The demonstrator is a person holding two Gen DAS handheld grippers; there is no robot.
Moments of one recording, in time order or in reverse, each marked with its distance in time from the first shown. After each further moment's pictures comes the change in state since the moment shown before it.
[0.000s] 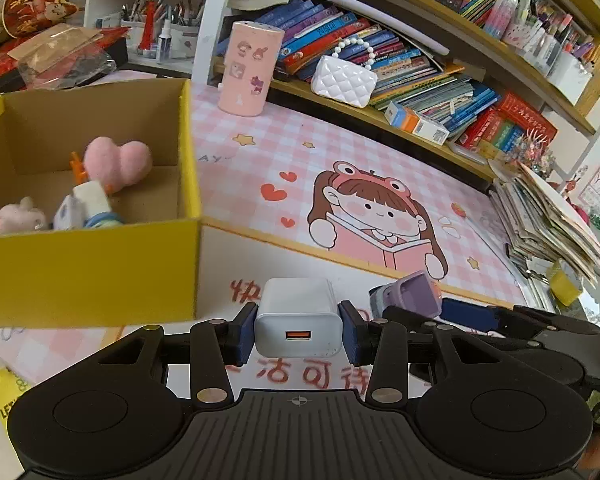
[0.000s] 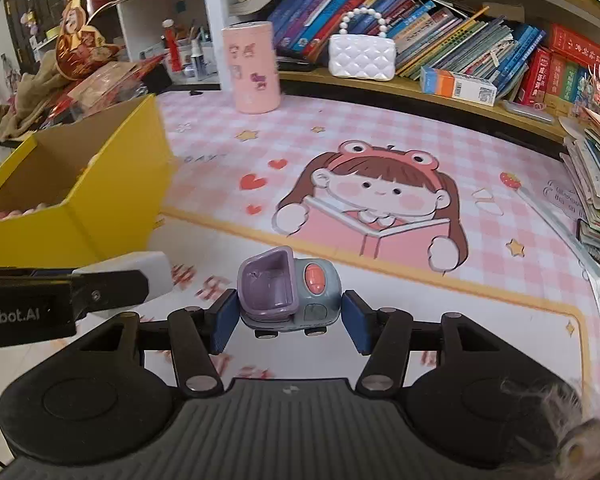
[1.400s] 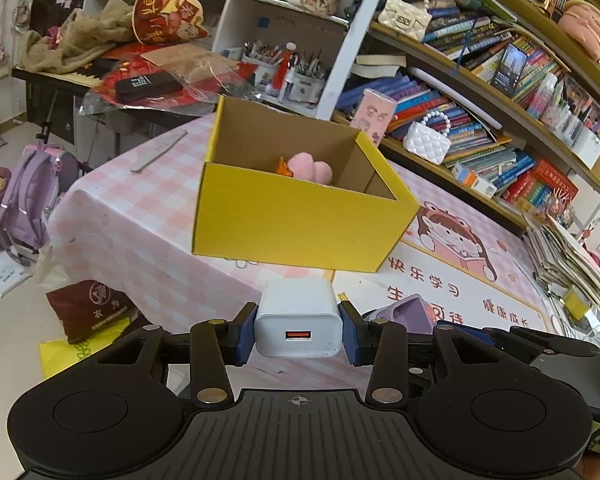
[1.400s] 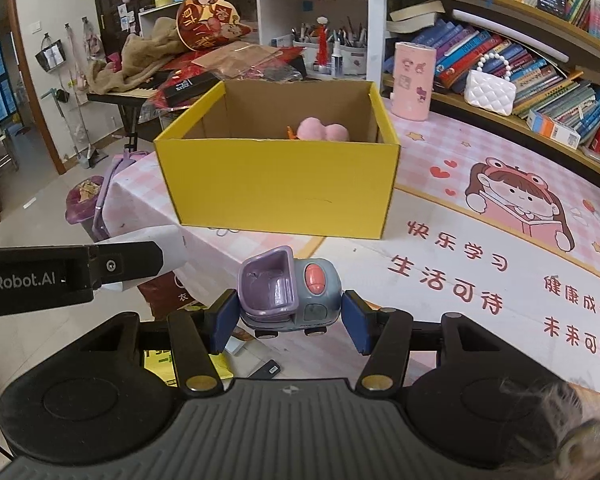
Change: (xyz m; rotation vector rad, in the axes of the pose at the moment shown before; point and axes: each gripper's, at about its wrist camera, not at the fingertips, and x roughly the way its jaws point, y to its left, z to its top) left arm -0.170 0.144 -0.084 -0.125 -0.153 0.101; right arm -0.079 0.214 -0.073 -0.162 -0.029 0.120
